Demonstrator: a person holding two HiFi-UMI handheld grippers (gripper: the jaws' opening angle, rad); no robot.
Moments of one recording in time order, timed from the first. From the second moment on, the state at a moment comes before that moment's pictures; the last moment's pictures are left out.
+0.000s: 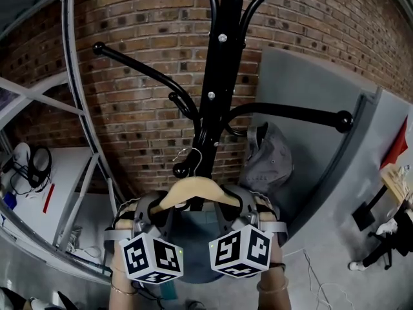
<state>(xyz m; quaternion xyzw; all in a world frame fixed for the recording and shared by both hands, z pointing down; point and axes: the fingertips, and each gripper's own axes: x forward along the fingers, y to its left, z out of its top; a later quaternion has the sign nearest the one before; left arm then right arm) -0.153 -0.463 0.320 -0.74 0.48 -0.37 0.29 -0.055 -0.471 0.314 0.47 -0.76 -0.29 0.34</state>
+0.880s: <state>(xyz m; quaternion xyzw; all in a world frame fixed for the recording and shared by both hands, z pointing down) -0.140 -0.463 0.310 -0.77 0.47 -0.28 0.34 -0.051 -0.471 0.323 0.46 -0.77 -0.30 0.32</state>
